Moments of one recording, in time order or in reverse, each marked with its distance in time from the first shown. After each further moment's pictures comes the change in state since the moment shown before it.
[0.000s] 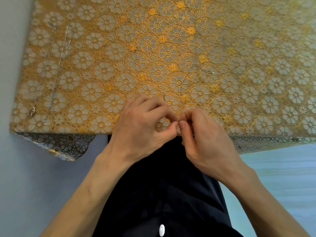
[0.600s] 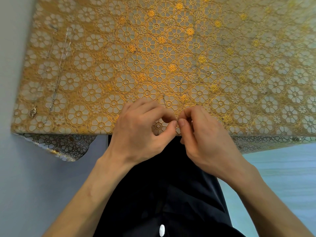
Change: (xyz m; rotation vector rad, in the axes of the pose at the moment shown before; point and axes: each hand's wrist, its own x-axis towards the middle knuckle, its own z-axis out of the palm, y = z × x) left_hand -0.005 0.006 -0.002 -0.035 0.016 -0.060; right_hand 0.003 -0.002 -0.005 0.033 -0.034 -0.027
